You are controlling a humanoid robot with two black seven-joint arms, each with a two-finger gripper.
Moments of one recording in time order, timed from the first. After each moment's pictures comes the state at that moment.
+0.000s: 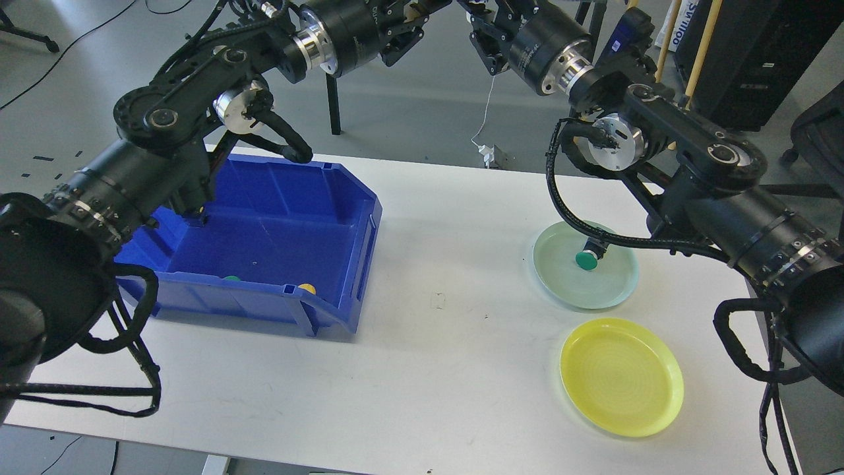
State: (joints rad) left arm -1.23 0.12 -0.64 -0.62 0.61 -0.49 -0.15; right arm 1.11 -0.13 0.69 0.82 -0.45 0.14 0.19
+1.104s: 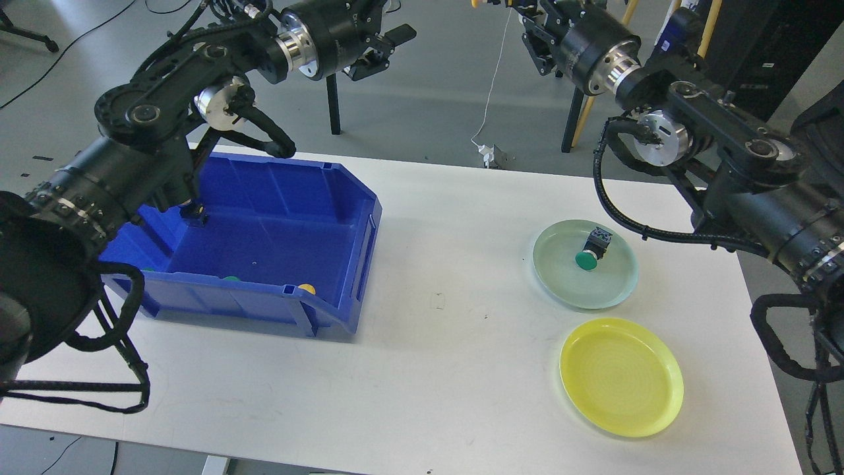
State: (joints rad) left arm -1.23 0.16 -0.64 -0.59 0.60 -0.49 -0.07; right arm 1.10 -0.27 0.62 0.76 -0.46 0.15 0.18
